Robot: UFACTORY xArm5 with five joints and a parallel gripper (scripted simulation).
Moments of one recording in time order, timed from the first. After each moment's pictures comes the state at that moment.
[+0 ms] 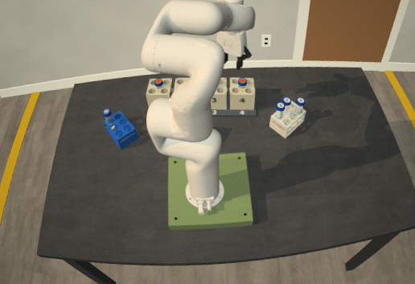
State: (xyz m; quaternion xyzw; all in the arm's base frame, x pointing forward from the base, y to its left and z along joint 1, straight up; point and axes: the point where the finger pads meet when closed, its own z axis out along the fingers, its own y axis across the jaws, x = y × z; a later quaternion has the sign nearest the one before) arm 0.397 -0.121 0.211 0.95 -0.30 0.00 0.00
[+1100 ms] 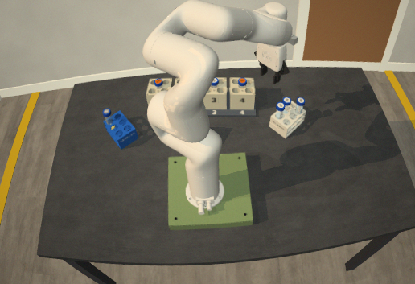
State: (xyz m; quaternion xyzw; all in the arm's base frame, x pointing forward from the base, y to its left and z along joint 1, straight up) arm 0.320 -0.247 0.211 0.91 -0.42 0.00 0.00
